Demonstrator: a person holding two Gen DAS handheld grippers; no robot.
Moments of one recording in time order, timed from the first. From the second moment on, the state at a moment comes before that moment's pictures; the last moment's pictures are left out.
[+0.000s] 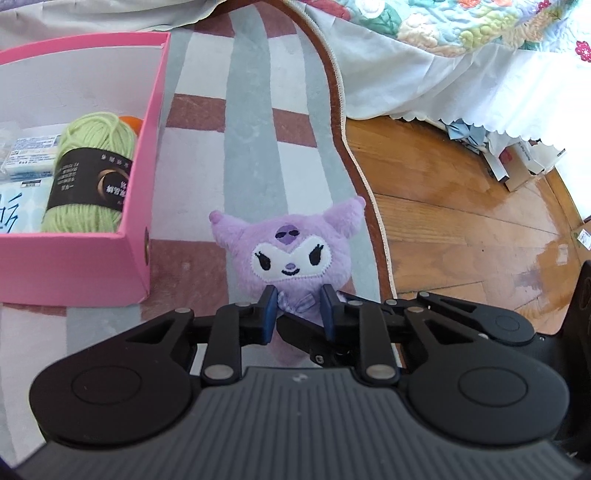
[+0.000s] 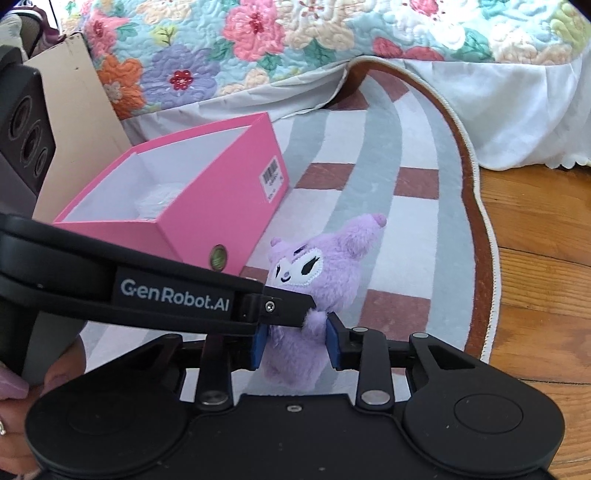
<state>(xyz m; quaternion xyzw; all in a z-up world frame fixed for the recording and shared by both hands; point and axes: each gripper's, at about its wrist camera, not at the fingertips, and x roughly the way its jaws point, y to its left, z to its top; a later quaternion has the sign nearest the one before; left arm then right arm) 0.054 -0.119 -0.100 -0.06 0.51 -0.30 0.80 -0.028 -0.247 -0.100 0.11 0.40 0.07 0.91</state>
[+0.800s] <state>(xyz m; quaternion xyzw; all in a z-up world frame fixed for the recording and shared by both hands) 0.051 -0.125 -0.143 -0.09 0.52 -0.32 0.79 -0.030 -0.239 -0.137 0.08 0.44 0.03 0.89</state>
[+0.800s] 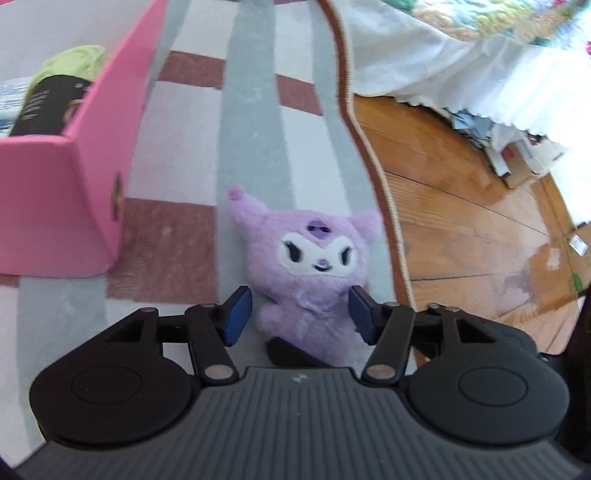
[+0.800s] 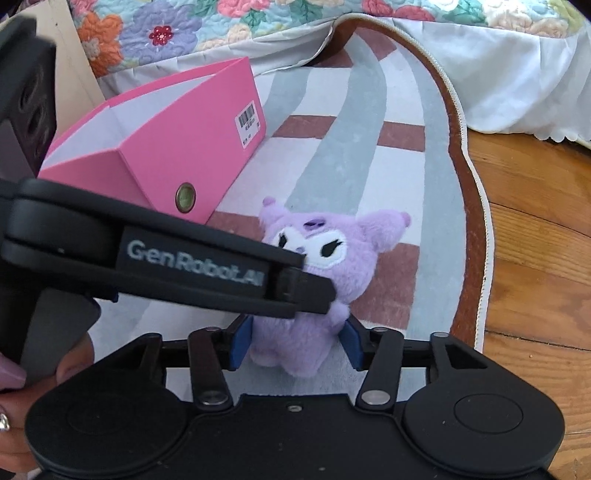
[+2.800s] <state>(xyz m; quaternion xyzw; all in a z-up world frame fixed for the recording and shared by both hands) 0.026 0.030 0.028 -0.08 0.46 -0.21 0.86 0.002 -0.105 0.023 0.02 0.43 0.19 0.88</state>
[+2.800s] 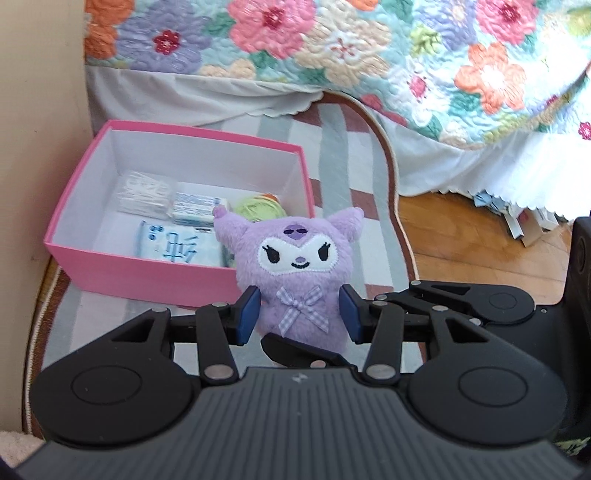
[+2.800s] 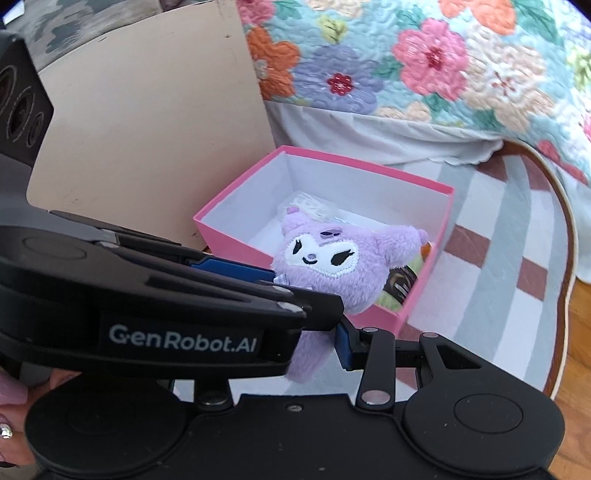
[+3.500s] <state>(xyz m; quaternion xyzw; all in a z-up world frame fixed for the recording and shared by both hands) 0.079 0.099 0.046 -0.08 0.42 -0.15 0.89 0.078 -0.057 0.029 0.01 0.38 0.26 0.89</state>
